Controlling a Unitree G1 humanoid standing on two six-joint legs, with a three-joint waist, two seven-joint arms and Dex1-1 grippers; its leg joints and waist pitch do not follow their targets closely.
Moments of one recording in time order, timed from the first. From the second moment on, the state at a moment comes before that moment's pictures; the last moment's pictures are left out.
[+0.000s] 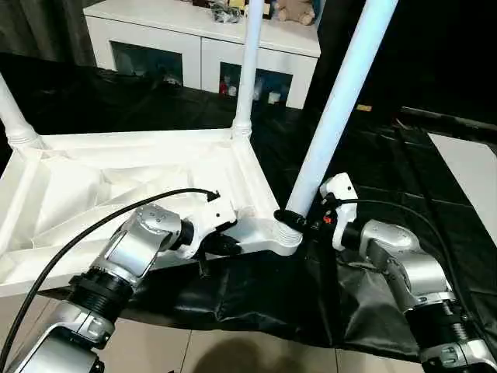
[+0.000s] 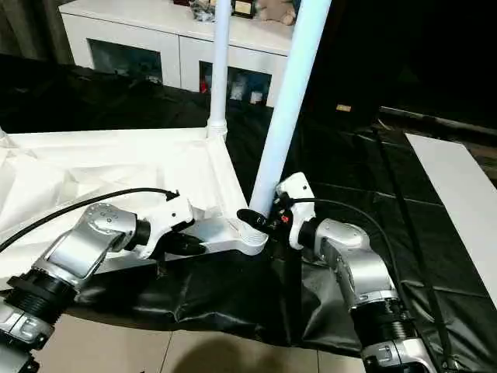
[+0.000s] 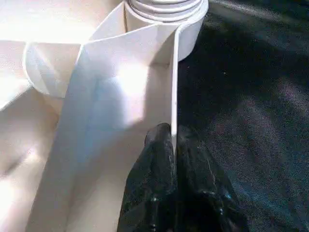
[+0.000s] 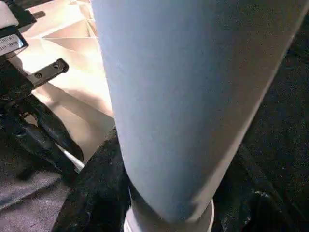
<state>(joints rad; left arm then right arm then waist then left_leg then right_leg) -0.53 0.42 -0.37 0.35 0.06 0.41 -1.10 -0.37 -0.29 0.12 0.31 0.24 0.32 0.79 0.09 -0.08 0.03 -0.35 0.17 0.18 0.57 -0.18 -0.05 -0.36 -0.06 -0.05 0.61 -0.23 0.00</state>
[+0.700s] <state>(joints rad) -0.68 0.05 -0.28 0.57 0.11 0.62 -0.60 -0.66 -0.01 -0.08 0.76 0.19 0.18 0.07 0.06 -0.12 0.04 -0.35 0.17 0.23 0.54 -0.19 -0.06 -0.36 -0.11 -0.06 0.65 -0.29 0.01</state>
